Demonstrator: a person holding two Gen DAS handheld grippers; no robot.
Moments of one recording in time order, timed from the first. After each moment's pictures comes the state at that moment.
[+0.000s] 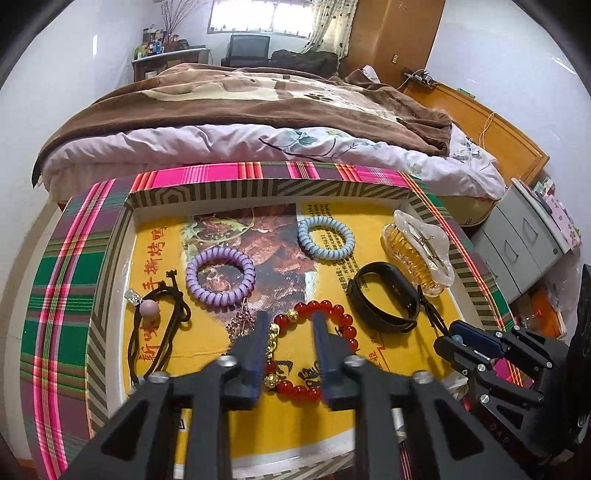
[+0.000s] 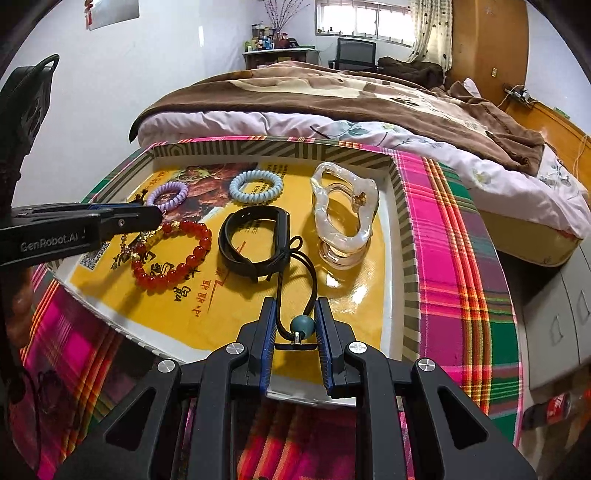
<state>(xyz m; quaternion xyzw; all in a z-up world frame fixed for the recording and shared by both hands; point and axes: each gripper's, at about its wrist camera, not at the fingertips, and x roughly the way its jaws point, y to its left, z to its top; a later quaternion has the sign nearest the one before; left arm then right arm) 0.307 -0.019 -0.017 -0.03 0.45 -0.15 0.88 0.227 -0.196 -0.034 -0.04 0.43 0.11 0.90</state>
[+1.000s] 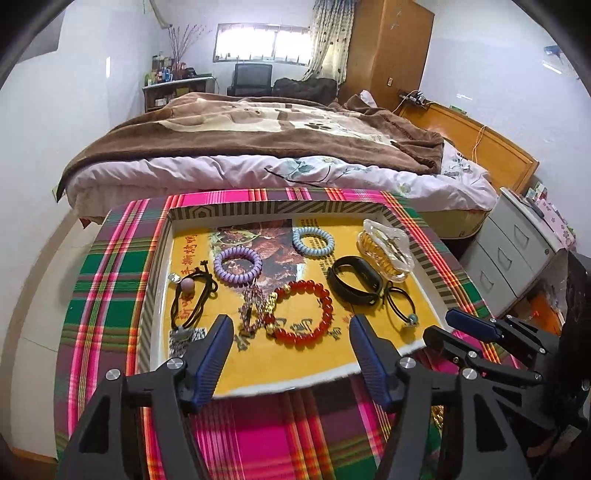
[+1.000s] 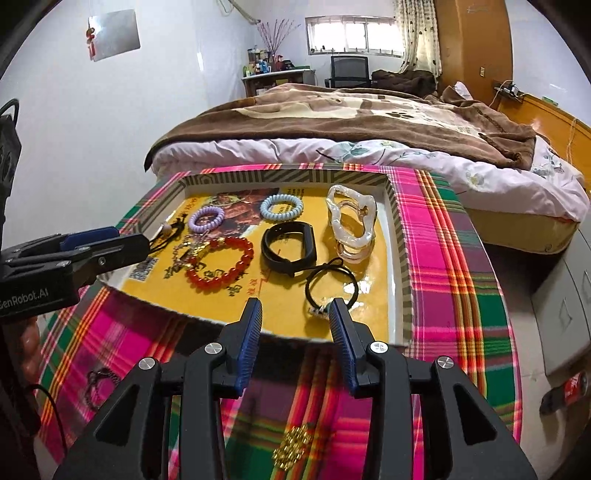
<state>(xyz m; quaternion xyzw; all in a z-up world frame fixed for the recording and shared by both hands) 0.224 -0.008 0.032 -0.02 0.40 -0.13 0.91 0.175 -0.195 0.001 0.01 0.39 0.12 0.91</state>
